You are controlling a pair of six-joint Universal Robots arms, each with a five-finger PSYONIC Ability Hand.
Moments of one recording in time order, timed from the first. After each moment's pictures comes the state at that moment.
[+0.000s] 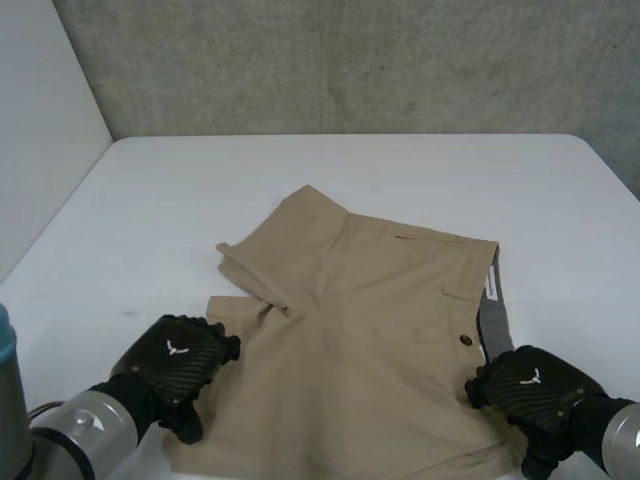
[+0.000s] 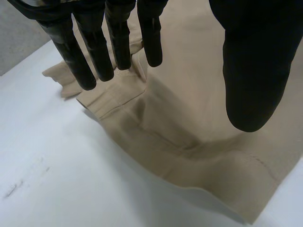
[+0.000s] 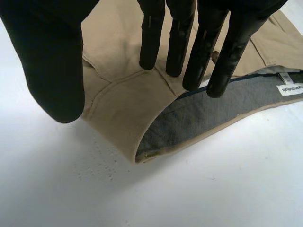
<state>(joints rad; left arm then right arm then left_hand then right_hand) 4.30 -1.56 -2.07 3.07 -1.43 3.58 1.54 -1.60 2.18 0.30 1.03 2.18 0.42 0.41 0.42 0.41 0.23 0.45 0.52 0.52 0.52 0.33</state>
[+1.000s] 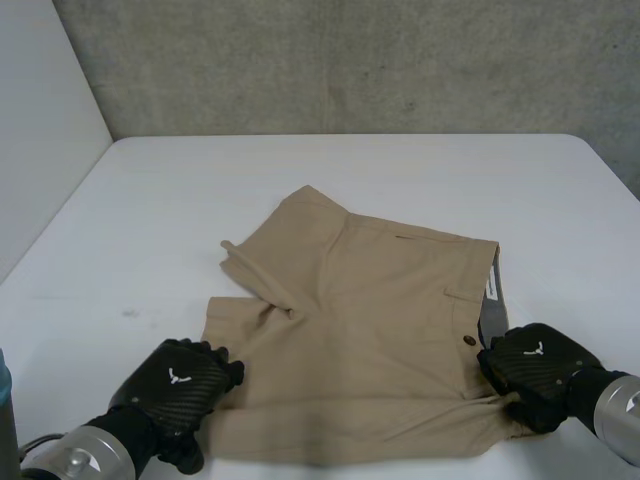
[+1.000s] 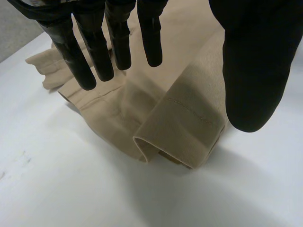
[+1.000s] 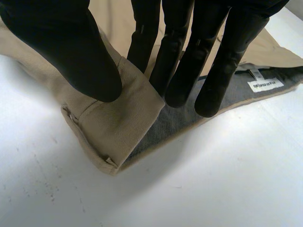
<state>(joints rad) 4.26 -1.51 -2.15 3.08 -1.45 3.57 1.54 -1.50 2.12 0.17 1.04 2.29 0.42 0.41 0.42 0.41 0.23 0.96 1.17 1.18 1.19 0.96</state>
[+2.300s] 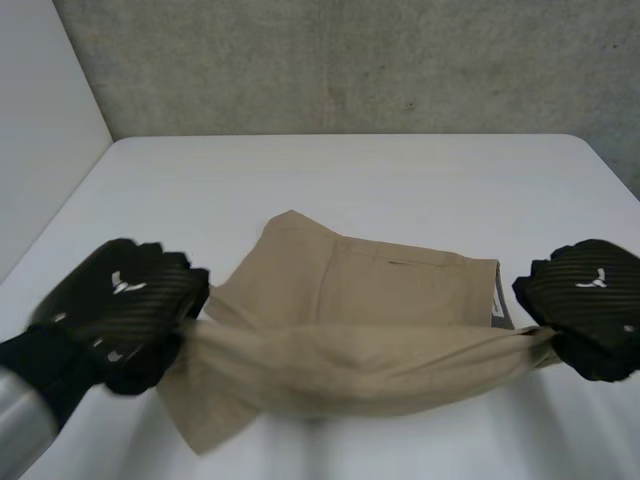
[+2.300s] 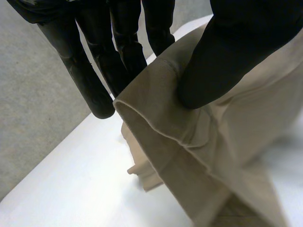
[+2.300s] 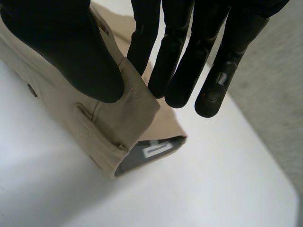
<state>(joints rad) 4.26 -1.25 -1.87 2.82 -1.43 3.59 1.53 -1.91 1.93 0.50 1.02 2.27 1.13 1.19 1.19 1.20 0.97 0.96 1.17 1.18 1.19 0.97</state>
